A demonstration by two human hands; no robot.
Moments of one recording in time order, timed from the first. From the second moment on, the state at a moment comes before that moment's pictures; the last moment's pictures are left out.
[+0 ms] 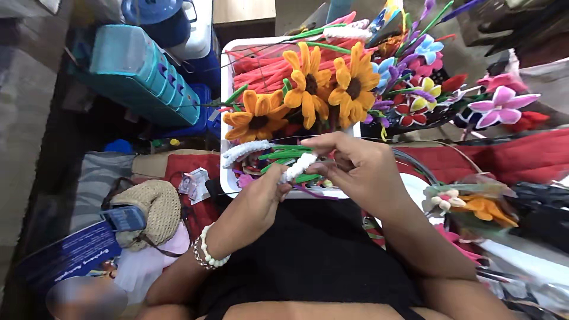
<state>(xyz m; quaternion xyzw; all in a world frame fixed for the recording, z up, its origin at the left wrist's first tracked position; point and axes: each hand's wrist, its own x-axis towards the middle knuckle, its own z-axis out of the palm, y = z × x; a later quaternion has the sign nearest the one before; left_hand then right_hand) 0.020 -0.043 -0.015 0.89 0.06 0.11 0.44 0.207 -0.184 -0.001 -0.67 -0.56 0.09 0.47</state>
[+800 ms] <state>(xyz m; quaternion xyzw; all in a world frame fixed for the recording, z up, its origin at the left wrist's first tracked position) 0.024 -0.042 -0.020 0.98 0.05 0.13 0.13 0.209 -0.188 -0.004 -0.67 -0.56 0.15 0.45</state>
